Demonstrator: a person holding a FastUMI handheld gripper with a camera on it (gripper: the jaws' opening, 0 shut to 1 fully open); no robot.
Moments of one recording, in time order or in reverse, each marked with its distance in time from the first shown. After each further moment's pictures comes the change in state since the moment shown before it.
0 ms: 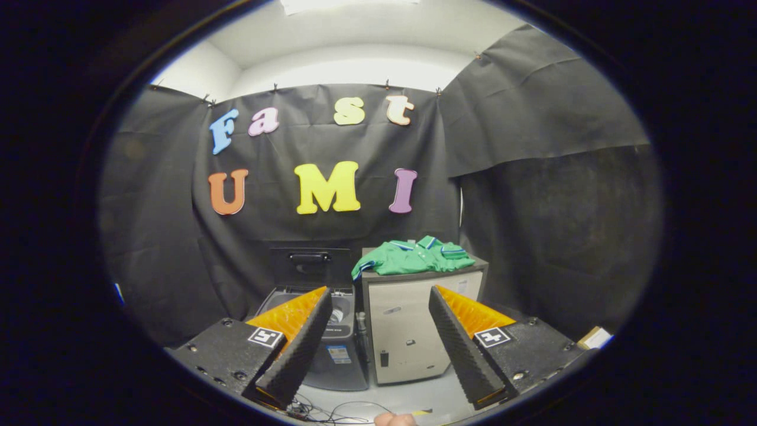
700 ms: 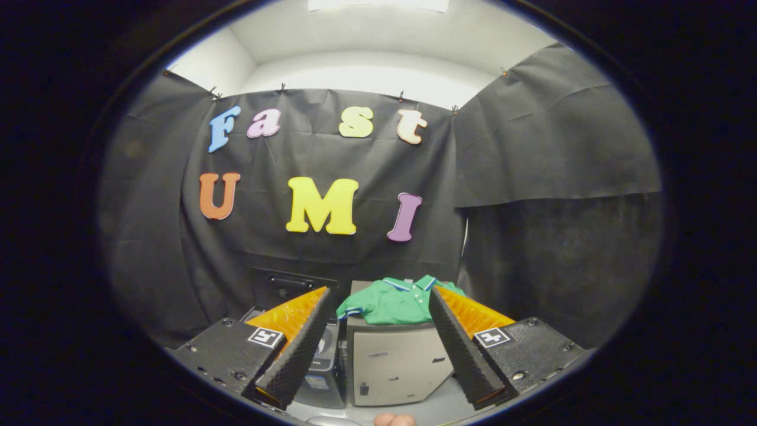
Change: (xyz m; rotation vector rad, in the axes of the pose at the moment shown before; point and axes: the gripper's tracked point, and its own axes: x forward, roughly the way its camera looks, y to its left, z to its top) arm 0.125 -0.008 0.091 -0.109 -0.079 -0.013
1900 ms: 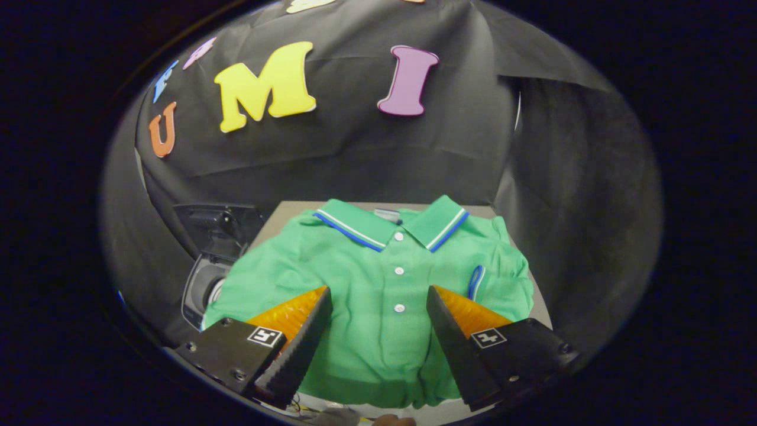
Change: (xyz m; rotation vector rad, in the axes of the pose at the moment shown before) arm 0.332 -0.110 -0.177 0.017 0.721 0.100
